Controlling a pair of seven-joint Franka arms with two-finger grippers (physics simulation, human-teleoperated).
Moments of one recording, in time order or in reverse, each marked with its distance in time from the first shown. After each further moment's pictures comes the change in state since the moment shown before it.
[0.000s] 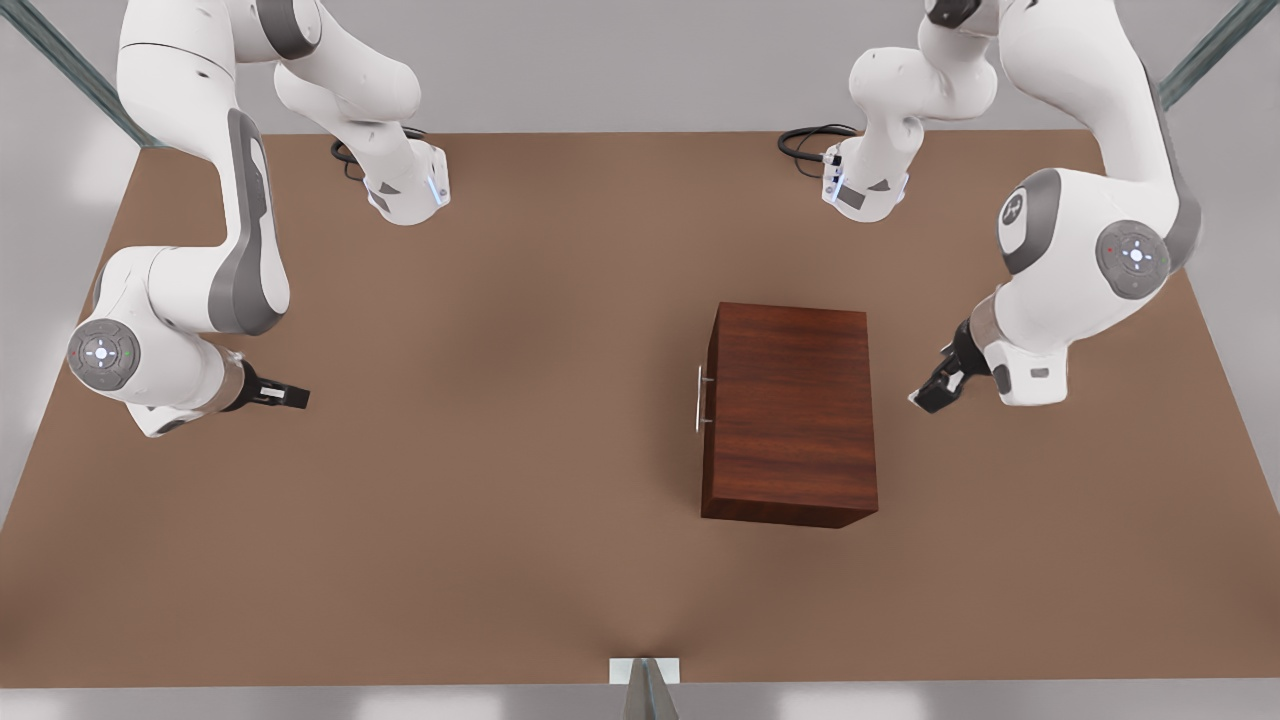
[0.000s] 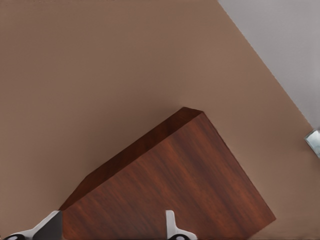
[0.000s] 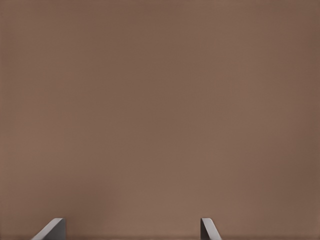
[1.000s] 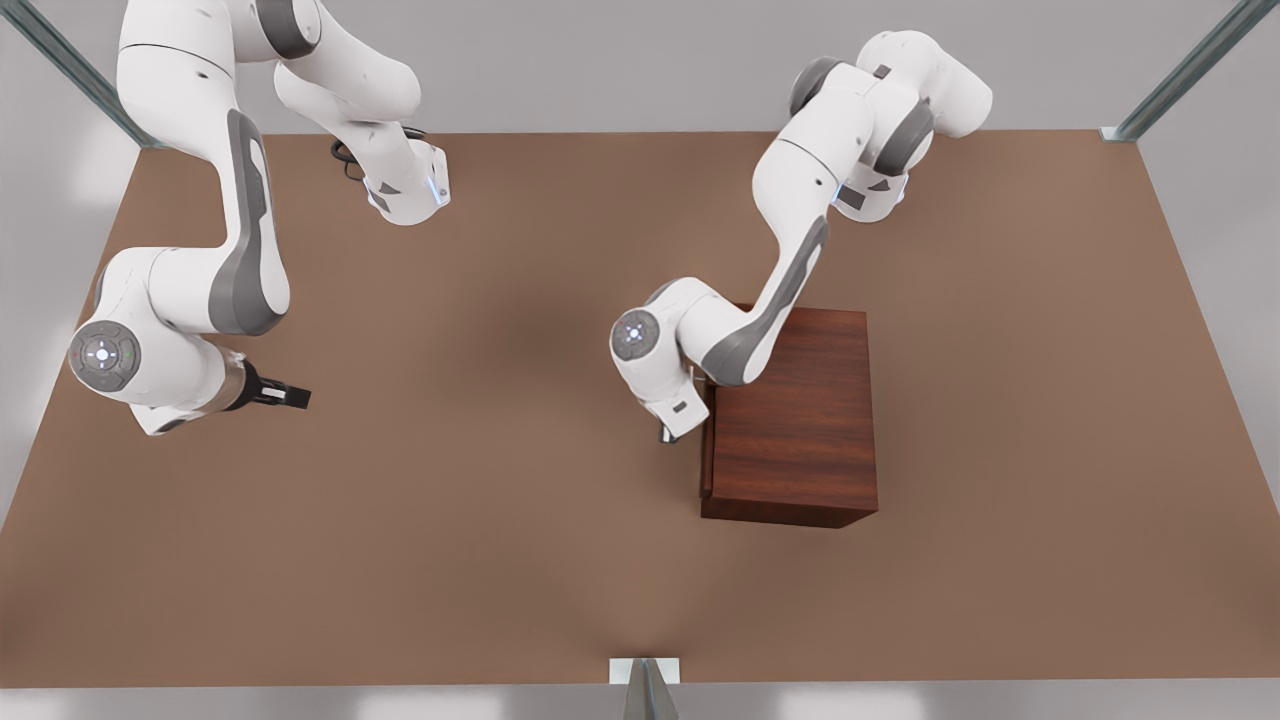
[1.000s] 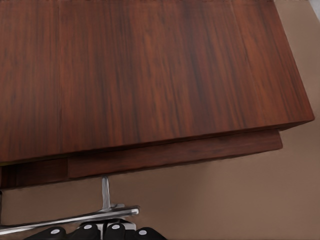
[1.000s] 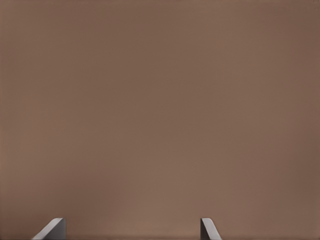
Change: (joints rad) left arm -0.535 0.637 -0.021 0.336 0.357 0.187 -1.184; right arm -0.002 -0.002 -0.001 -0.010 0.007 0.000 0.021
